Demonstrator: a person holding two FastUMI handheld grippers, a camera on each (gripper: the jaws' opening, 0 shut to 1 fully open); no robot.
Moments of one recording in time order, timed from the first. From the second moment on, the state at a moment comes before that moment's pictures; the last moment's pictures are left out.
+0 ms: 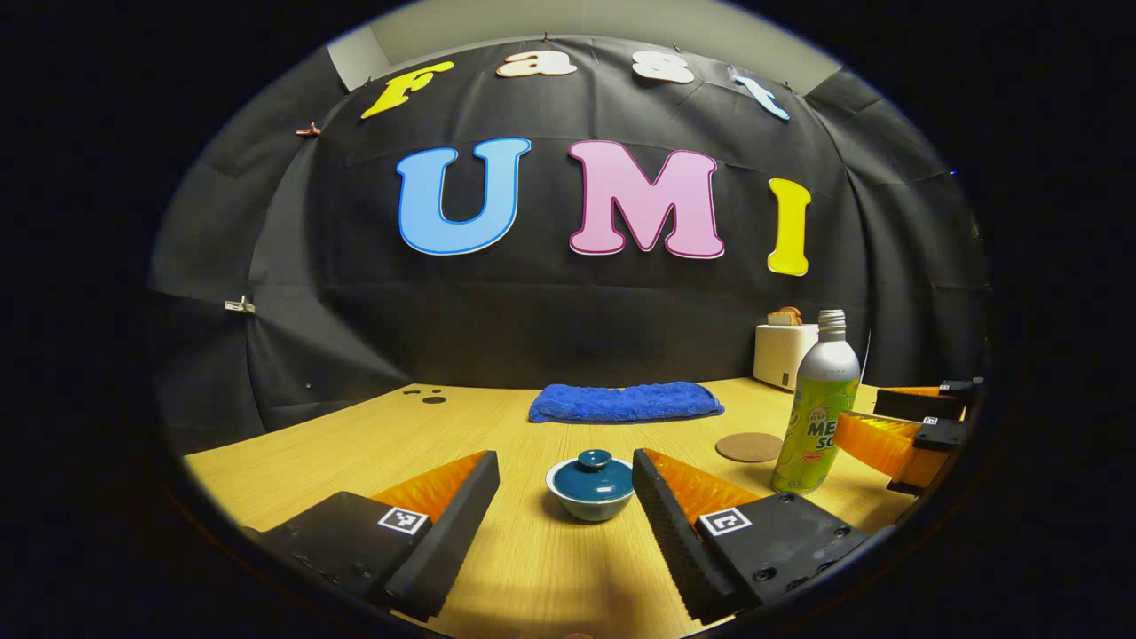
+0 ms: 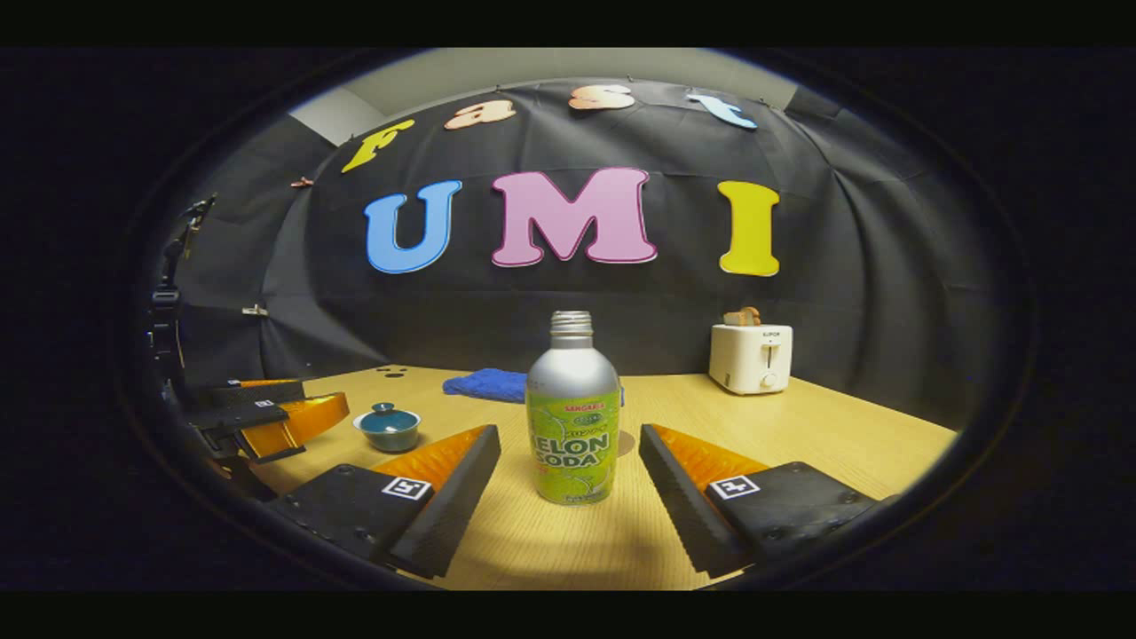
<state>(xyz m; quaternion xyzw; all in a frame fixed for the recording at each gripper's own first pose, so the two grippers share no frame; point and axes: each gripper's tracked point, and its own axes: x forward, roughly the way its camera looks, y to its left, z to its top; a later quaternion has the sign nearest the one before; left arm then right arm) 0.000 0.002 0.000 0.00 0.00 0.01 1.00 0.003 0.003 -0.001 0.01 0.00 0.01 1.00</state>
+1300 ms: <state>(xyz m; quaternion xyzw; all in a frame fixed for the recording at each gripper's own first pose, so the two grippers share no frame) 0.096 -0.025 -0.031 0.05 0.10 -0.06 0.99 0.005 0.005 -0.002 0.01 0.00 0.02 1.00</state>
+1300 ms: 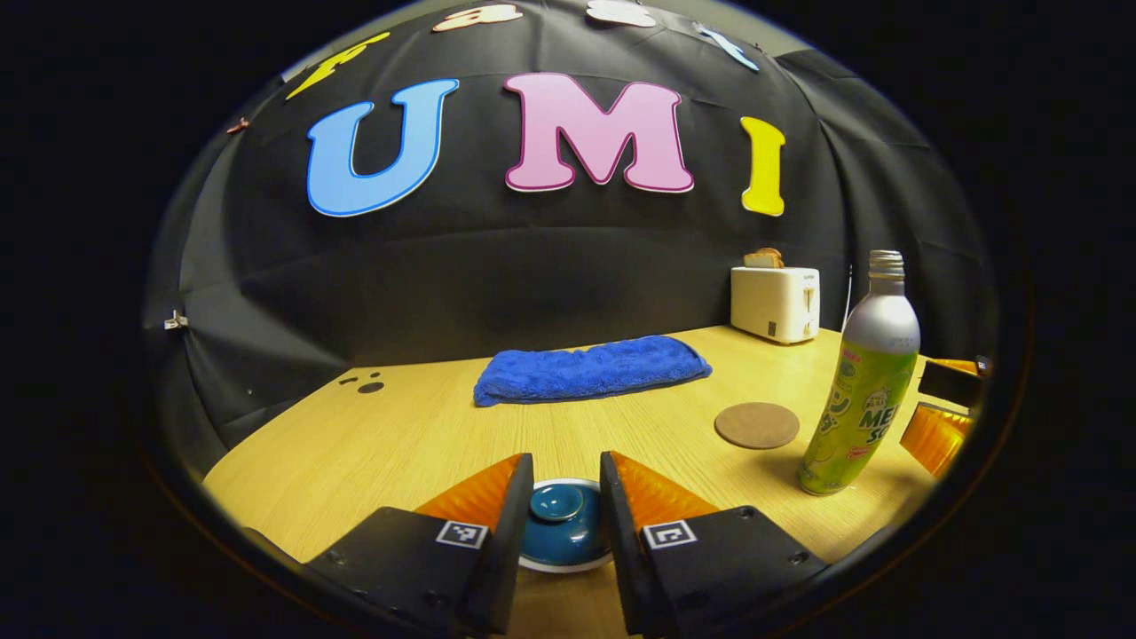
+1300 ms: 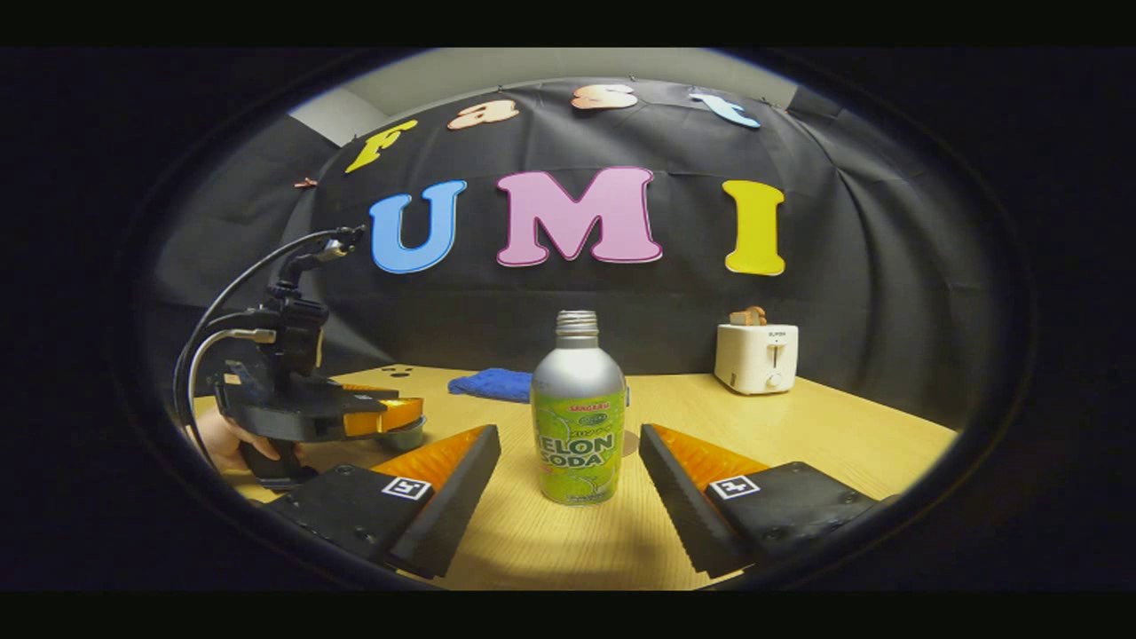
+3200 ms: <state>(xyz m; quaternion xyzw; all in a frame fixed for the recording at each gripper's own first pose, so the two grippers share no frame) 0.030 0.057 -0.005 0.00 0.00 0.00 1.00 0.056 -0.005 -0.002 0.01 0.00 0.01 1.00</state>
